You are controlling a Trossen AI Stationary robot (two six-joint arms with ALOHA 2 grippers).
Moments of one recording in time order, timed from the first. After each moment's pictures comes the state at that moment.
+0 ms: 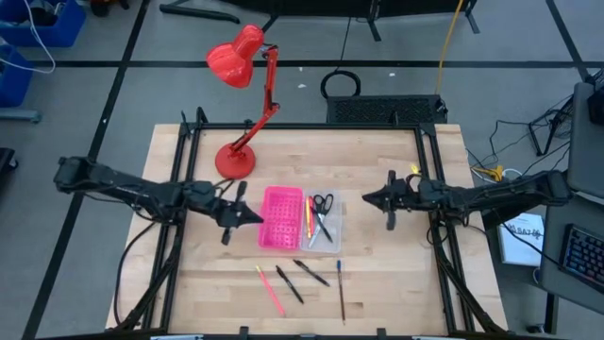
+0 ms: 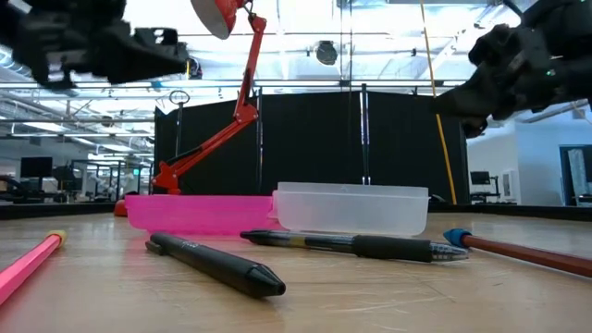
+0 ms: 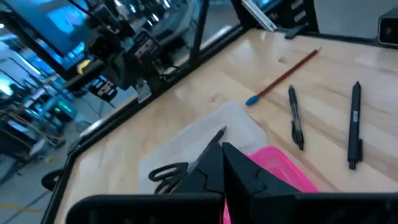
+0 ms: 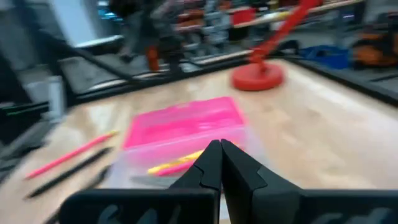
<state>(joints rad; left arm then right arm) -0.11 0.92 0.29 0.40 0.12 0.57 0.00 0.69 0.06 0.50 0.15 0.22</state>
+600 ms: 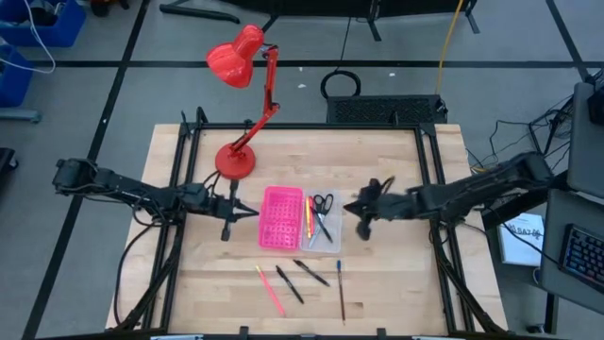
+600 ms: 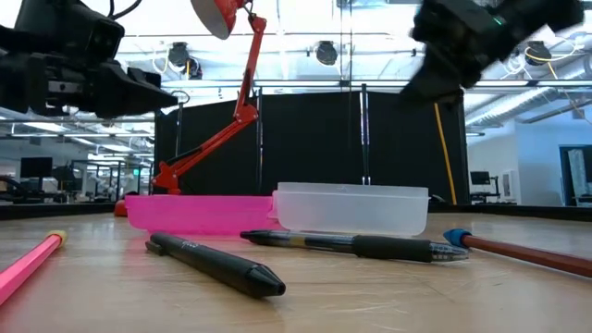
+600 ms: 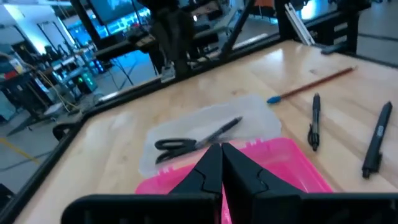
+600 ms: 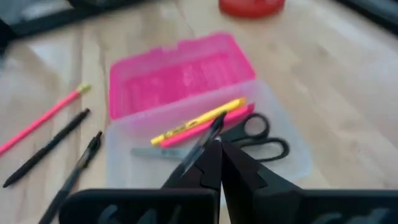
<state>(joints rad) -0.07 0.92 0.09 0.69 0.05 0.34 0.22 1.18 0.65 -0.12 0.37 0.46</state>
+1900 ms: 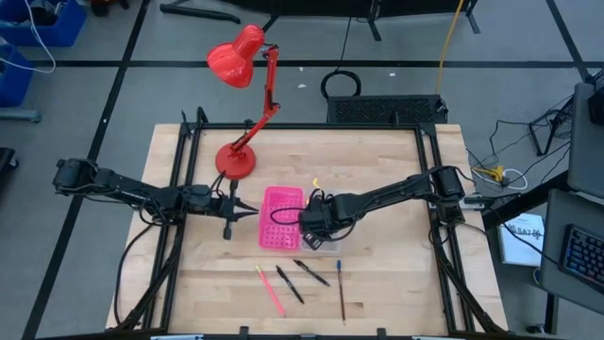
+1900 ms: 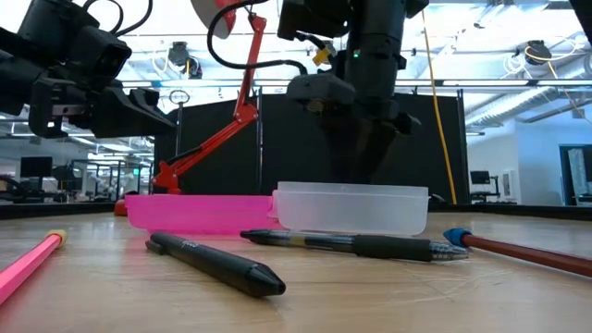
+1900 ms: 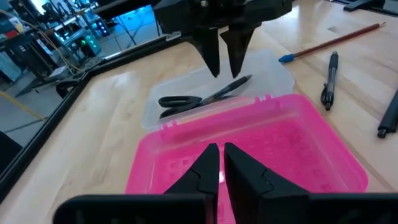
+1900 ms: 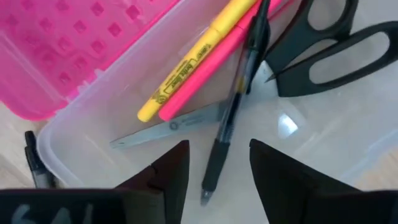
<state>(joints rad) -0.07 0.92 0.09 0.55 -0.03 0.31 0.16 1.99 1.48 -0.90 0.13 0.93</state>
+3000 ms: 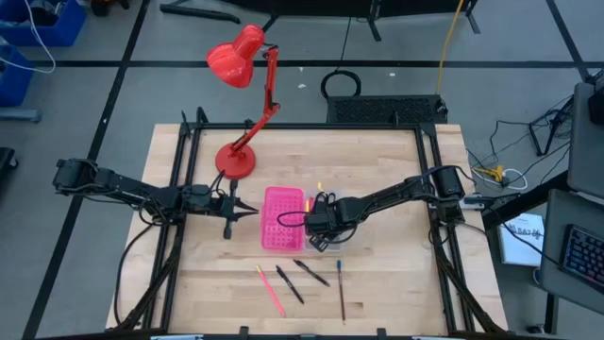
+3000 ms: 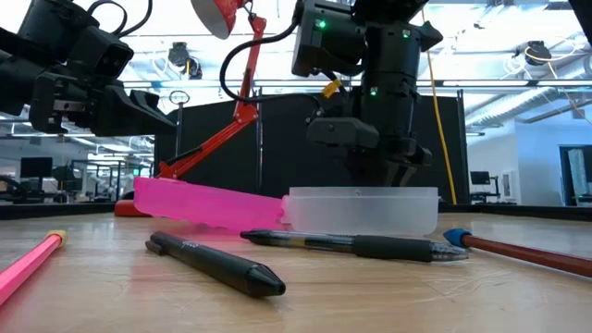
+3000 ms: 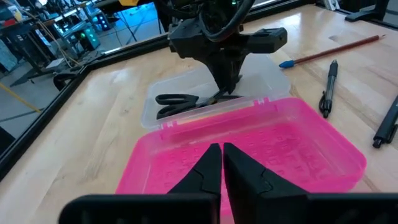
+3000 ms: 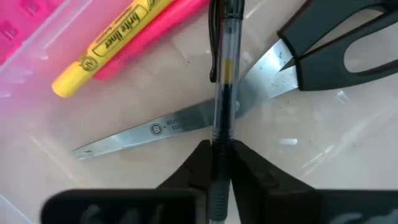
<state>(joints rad) -0.07 0.92 0.09 0.55 -0.03 0.25 0.15 1.99 1.32 -0.73 0.10 0.88</state>
